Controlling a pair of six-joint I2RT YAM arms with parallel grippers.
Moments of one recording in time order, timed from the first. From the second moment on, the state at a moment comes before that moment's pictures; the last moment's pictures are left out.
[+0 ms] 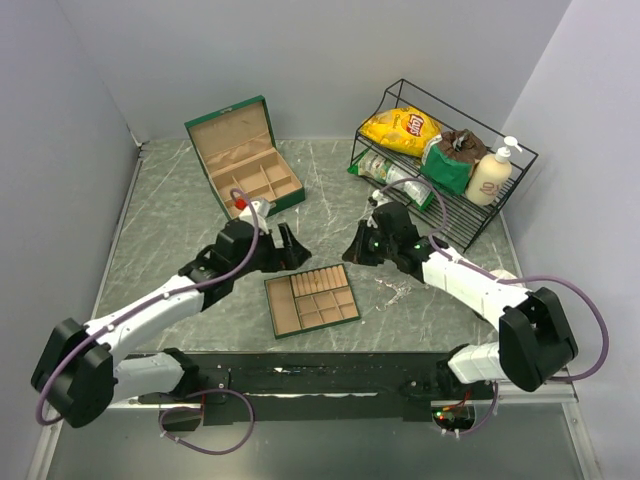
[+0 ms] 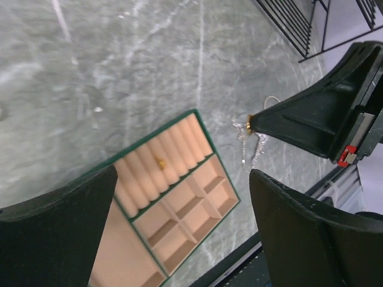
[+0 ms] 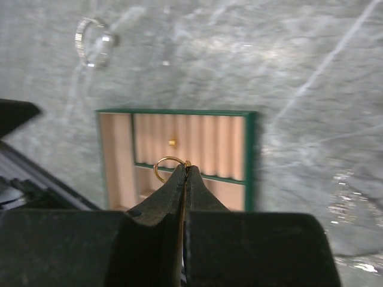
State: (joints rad) left arm -0.62 1.14 0.68 0.01 0.10 -0.68; right arm 0.53 1.34 0.85 -0.24 -0.18 0.61
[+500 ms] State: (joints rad) left arm -0.75 1.31 0.74 0.16 0.05 -0.80; right arm 0.56 1.30 0.79 -0.13 -0.22 0.78
